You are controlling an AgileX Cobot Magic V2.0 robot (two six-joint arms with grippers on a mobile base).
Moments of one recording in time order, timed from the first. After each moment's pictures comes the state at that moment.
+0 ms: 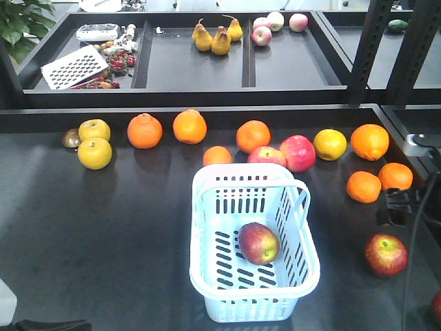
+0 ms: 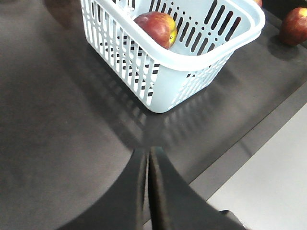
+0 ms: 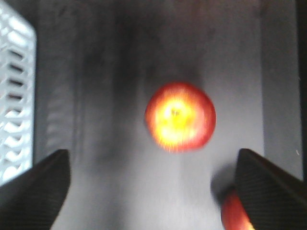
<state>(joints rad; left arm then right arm) -0.48 0.68 -0.20 -0.88 0.33 0.76 -0.15 1.58 -0.99 0.17 0.70 -0.27</state>
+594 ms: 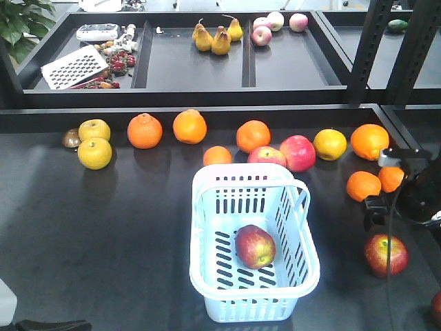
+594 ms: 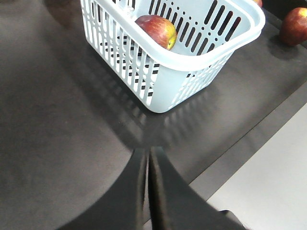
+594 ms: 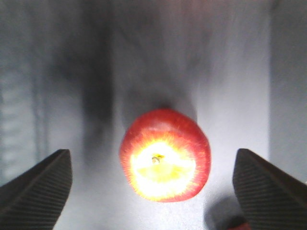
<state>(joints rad) -0.48 0.68 -0.20 -0.88 0.33 0.76 -0.15 1.89 -1.15 0.09 0.70 -0.22</state>
